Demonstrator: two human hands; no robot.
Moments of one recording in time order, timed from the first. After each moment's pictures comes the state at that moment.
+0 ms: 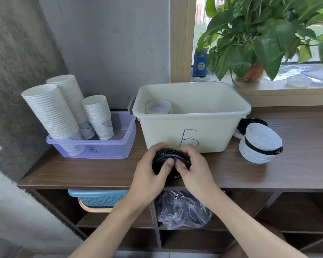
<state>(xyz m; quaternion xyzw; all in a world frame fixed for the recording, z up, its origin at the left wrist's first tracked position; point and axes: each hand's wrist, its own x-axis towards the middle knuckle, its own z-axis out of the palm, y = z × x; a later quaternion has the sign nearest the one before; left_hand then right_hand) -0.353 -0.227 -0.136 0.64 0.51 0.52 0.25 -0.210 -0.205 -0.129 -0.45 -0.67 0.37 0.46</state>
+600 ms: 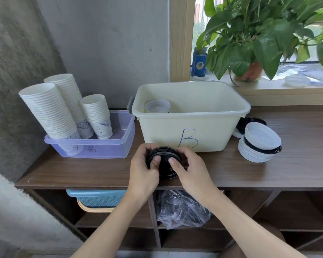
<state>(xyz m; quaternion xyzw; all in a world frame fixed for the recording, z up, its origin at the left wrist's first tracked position) -0.349 -0.222 -0.131 0.54 0.55 0.58 0.28 -0.213 -0.205 -0.135 -0.46 -0.67 0.37 0.45</state>
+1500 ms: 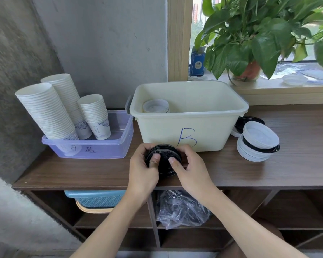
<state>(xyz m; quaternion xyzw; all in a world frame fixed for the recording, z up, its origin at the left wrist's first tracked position) -0.347 -0.217 -0.134 0.51 0.55 0.59 0.30 -0.212 -0.200 -0.139 -0.47 -0.67 0.35 0.45</state>
